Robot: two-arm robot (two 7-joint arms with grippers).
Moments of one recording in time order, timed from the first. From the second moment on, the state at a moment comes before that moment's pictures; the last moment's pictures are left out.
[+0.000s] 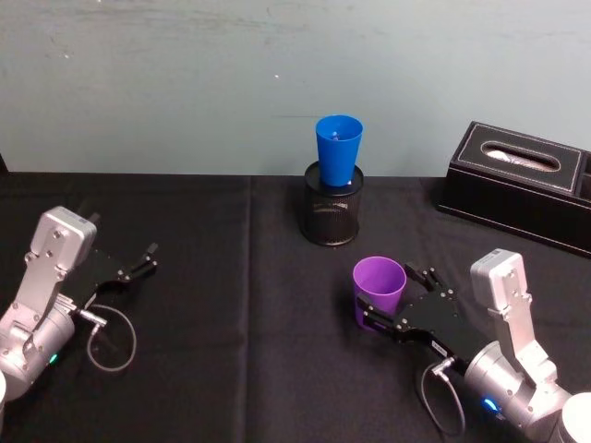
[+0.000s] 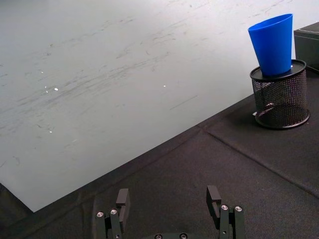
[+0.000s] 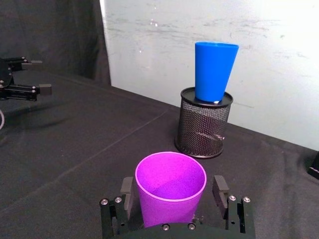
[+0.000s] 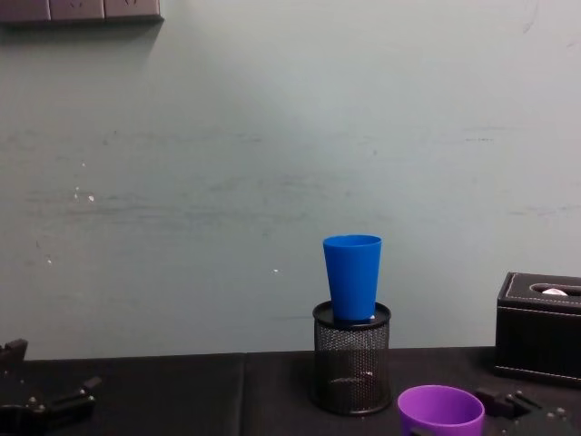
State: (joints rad) left arm -0.20 0.60 0.45 -1.41 -0.25 -0.12 0.03; right arm 0.15 0.41 -0.41 -1.39 0.29 -0.16 0.29
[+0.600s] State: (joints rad) left arm -0.20 0.60 0.45 -1.41 -0.25 -0.12 0.03; right arm 0.22 0.35 -0.39 -1.29 0.28 -0.16 0.36
